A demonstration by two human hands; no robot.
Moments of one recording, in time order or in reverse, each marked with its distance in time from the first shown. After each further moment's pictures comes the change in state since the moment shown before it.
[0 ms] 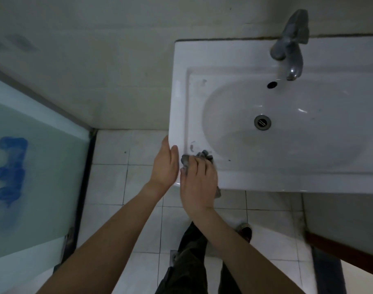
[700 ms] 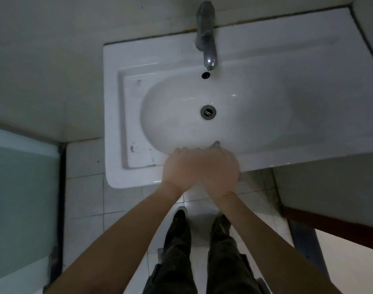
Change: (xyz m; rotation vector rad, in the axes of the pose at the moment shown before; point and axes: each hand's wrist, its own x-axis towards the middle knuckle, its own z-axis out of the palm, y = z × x) left_hand -0.047 0.083 0.157 0.781 -0.212 0.529; right_hand 0.016 0.201 -0.076 -0.006 0.119 -0.014
